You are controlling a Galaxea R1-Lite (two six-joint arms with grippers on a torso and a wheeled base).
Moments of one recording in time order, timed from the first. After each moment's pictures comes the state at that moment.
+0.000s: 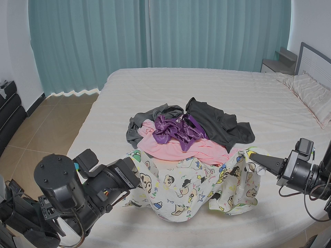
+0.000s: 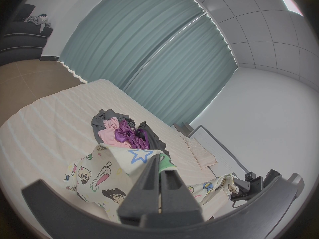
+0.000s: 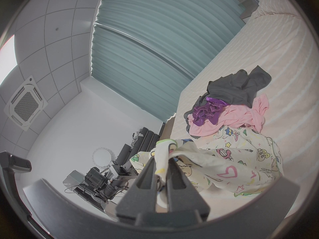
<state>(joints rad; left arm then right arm) -0.83 1.66 -0.34 -1.25 0.40 -0.74 0.50 1.35 -0.24 -1.02 0.27 0.88</state>
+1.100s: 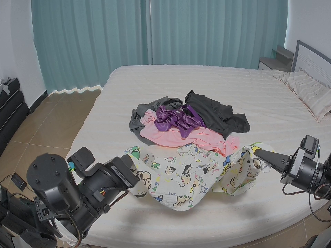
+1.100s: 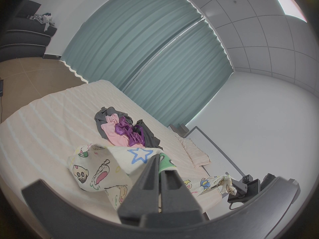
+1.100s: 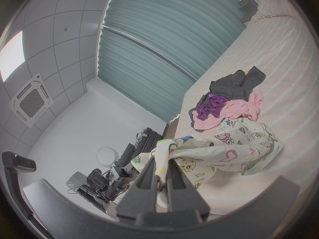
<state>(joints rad) -0.85 1.63 -0.34 -1.25 0.42 -0.75 0.50 1.31 -0.24 -1.02 0.27 0.88</state>
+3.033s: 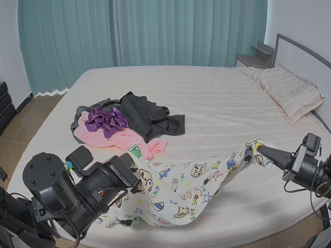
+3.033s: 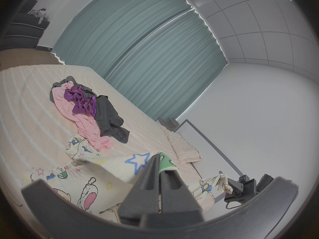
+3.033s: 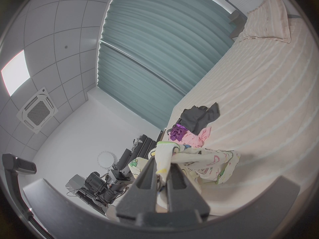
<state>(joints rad) -0.87 1.61 -0.34 -1.25 0.42 -0.75 0.48 1.30 -0.24 -1.03 0.26 0.88</state>
